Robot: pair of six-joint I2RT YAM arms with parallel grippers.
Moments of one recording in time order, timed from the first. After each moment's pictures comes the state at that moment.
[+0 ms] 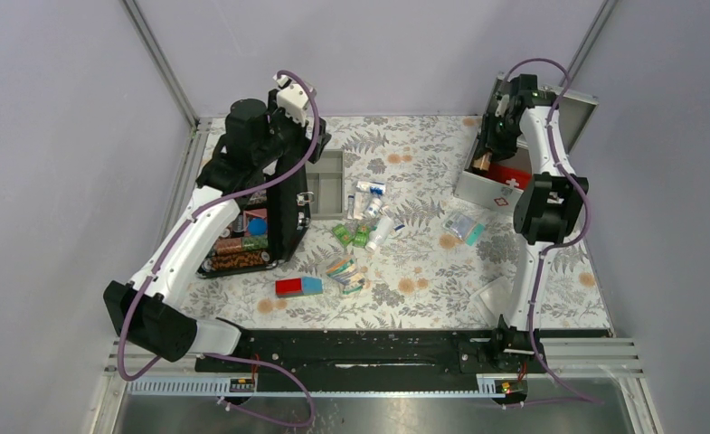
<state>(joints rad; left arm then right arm) -0.38 1.35 1.40 -0.25 0.21 0.16 -0.08 2.27 2.25 -1.15 -0.19 0.08</state>
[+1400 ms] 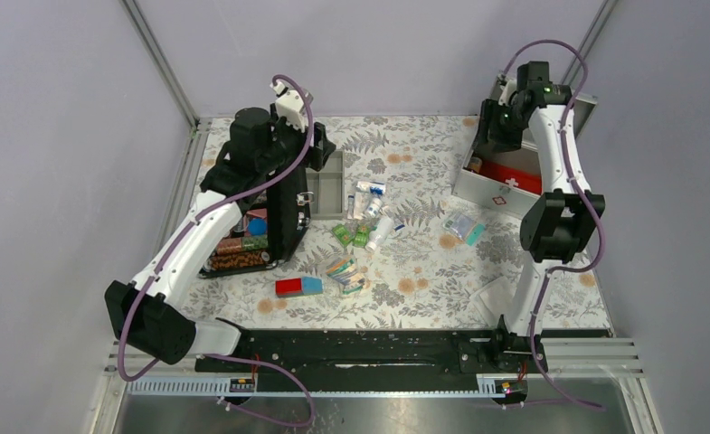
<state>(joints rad) -0.38 1.34 1.33 -0.23 0.24 0.02 -0.07 2.07 2.15 -1.16 -0.24 0.08</state>
